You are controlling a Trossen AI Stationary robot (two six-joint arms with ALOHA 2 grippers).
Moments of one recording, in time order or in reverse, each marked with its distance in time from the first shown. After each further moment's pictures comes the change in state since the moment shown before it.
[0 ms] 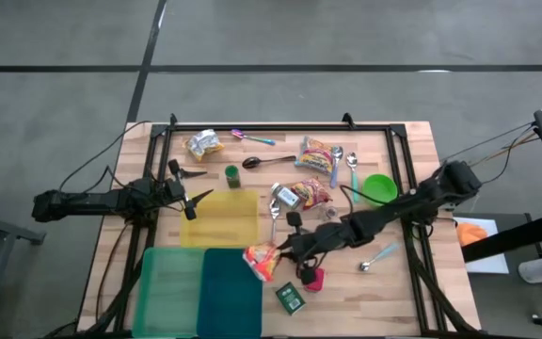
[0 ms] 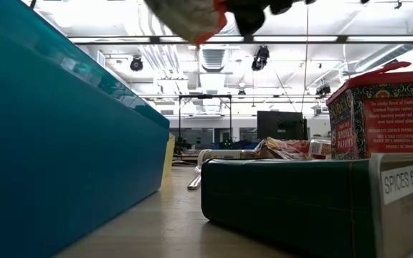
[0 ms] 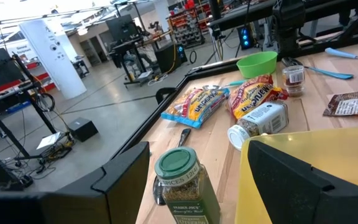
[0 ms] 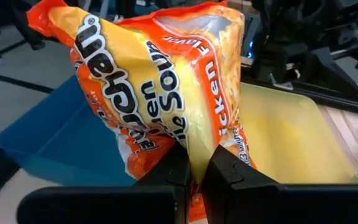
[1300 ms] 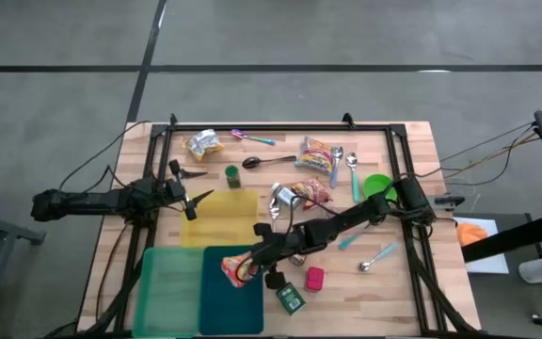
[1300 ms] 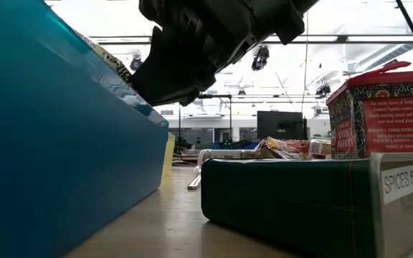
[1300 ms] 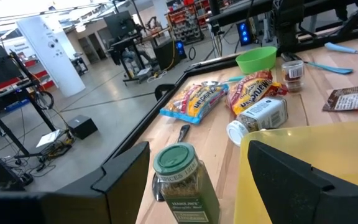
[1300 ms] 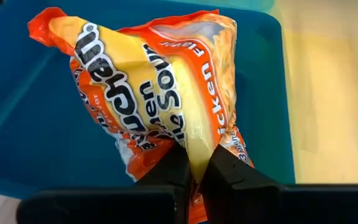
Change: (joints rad) left arm 0.000 0.017 0.000 0.000 0.000 0.000; right arm -0.082 0.427 0.401 -0.272 -0.162 0.138
